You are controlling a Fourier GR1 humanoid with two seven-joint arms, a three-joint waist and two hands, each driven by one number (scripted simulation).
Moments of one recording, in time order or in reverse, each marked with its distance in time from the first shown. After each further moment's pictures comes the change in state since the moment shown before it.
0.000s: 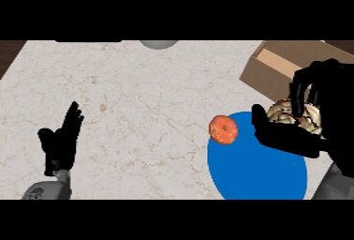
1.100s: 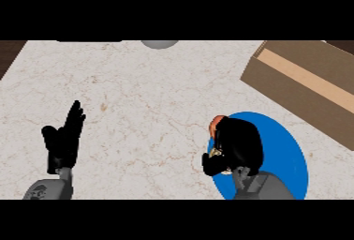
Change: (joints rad) left arm -0.016 0.008 -0.024 0.013 0.012 0.021 0.003; right arm 0.317 0.041 0.365 0.461 -0.064 -0.351 0.022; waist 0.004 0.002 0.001
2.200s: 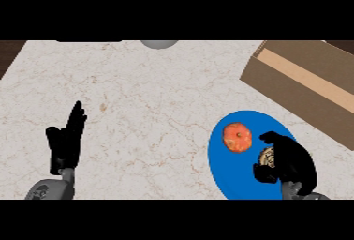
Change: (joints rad) left arm -0.001 0.024 -0.055 0.009 0.032 0.052 -0.011; right arm 0.235 -0.165 -0.170 -0.101 -0.217 -0.115 0.129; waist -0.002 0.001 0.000
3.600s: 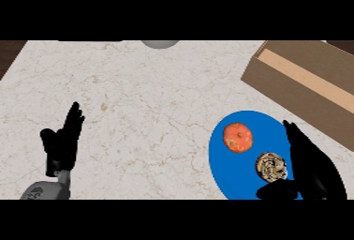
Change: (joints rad) left arm 0.014 0.058 -0.053 -0.013 0.076 0.026 -0.017; right arm -0.020 -0.223 0.106 -0.229 -0.194 -0.074 0.183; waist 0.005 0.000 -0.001
